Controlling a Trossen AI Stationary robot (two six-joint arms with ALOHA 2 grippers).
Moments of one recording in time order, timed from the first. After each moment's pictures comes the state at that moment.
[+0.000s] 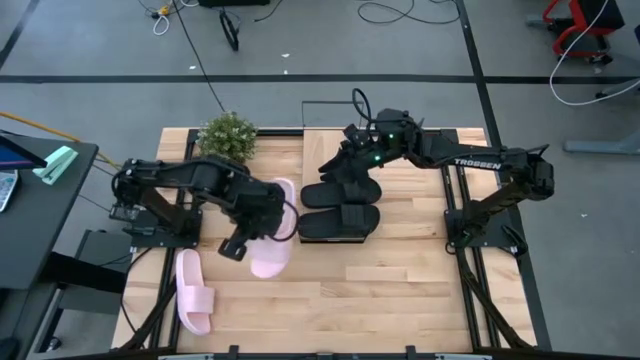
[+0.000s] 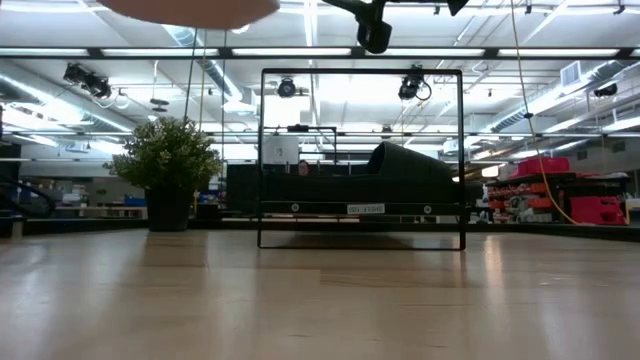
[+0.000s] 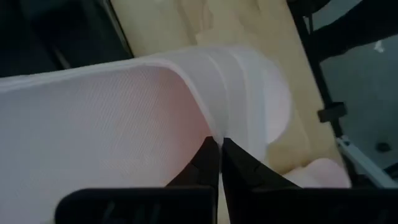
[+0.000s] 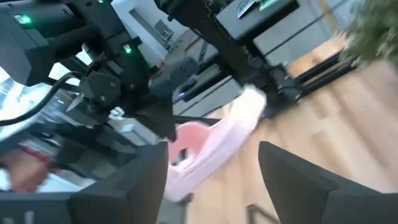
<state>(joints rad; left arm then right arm) -0.21 1.63 1.98 -1.57 0.13 0.15 -0.29 1.45 1.25 0.02 -0.58 0.68</state>
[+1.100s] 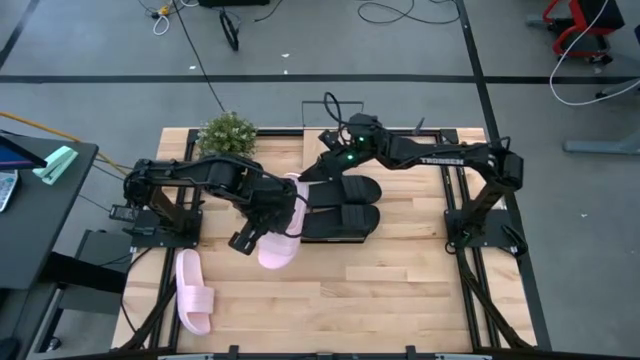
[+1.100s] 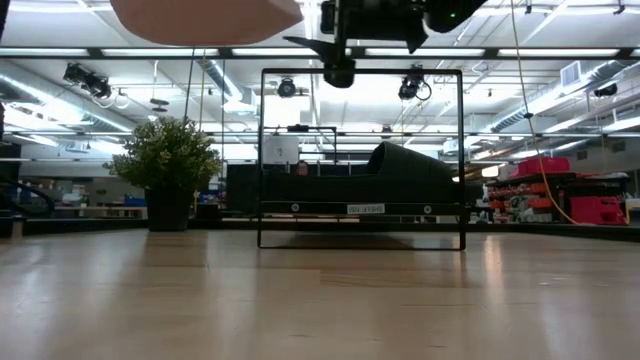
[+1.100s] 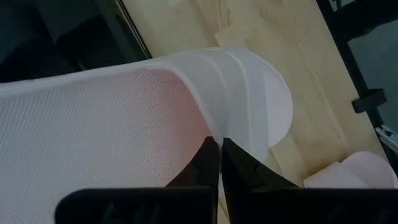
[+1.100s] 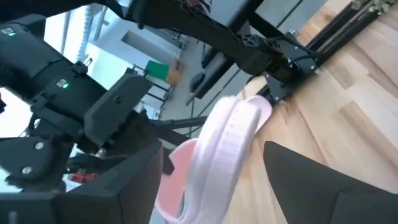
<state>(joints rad) -0.16 1.70 2.02 -1.57 0.09 0.31 -0.31 1.68 1.30 0.24 -0.67 0.94</state>
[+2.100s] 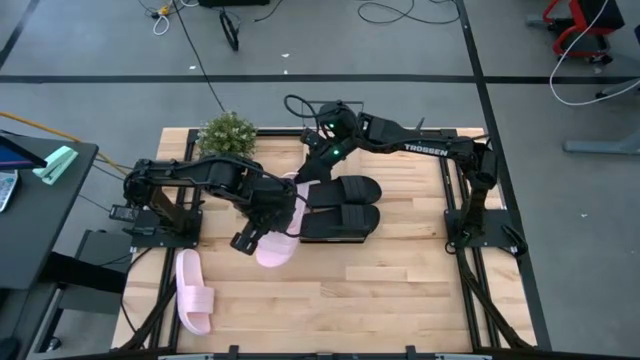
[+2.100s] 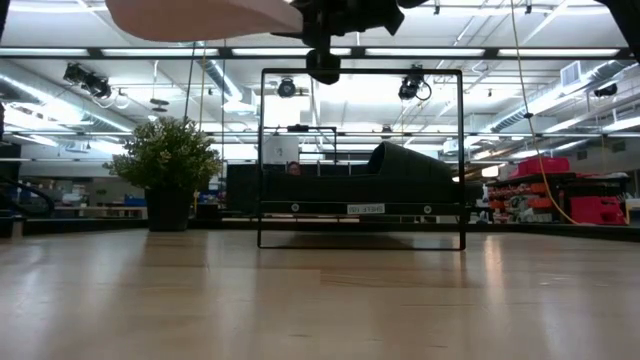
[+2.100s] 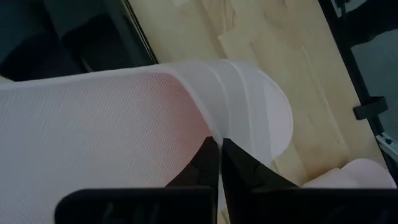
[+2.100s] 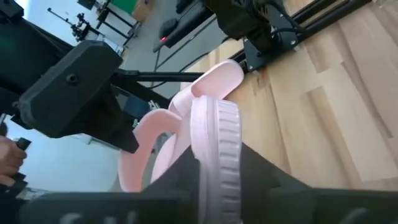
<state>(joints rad) -0.16 1.70 2.02 -1.56 0.08 0.27 -0.31 1.87 1.73 -0.38 -0.75 0.52</state>
